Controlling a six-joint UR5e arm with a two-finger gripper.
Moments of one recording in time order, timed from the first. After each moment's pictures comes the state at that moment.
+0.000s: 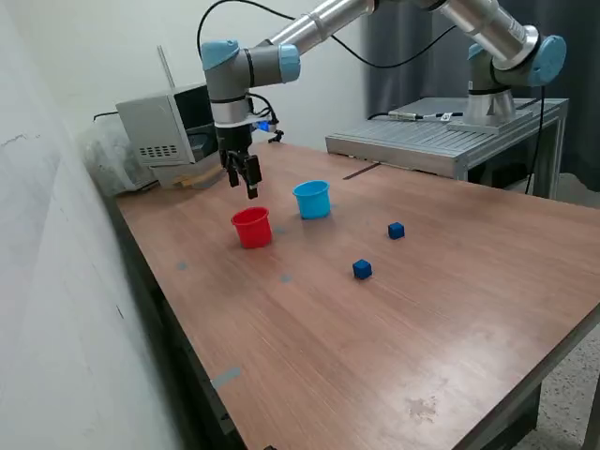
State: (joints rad) arm -0.22 -0.69 0.99 -1.98 -1.66 2.88
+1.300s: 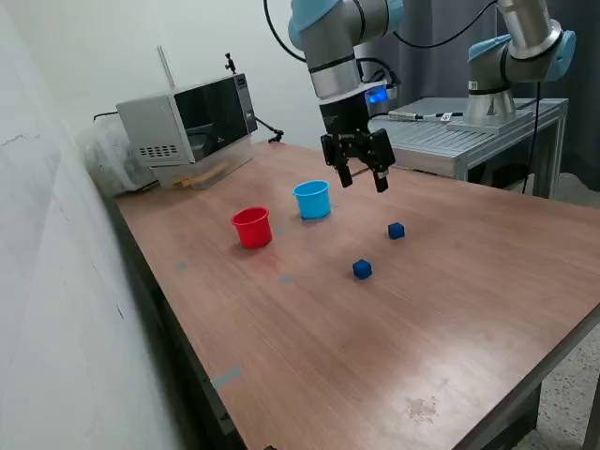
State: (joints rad) arm 0.08 -0.86 1.20 -1.87 -1.45 3.18
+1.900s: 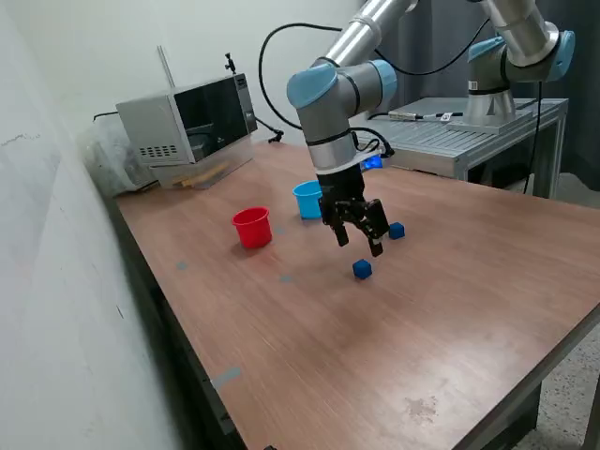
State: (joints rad) arm 0.09 -0.66 1.13 -2.02 -1.44 3.18
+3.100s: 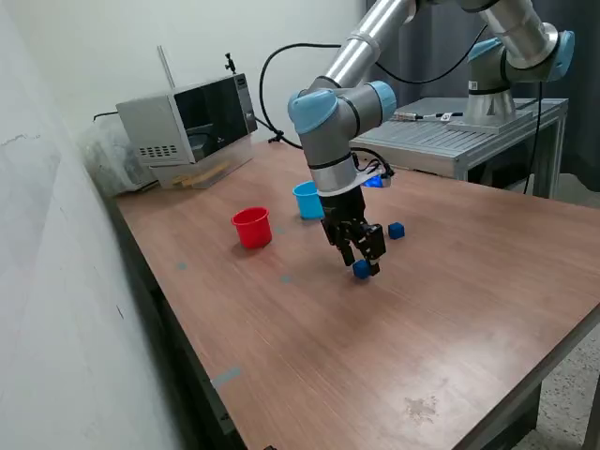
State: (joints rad) arm 0.09 -0.62 1.12 -2.04 -1.45 3.18
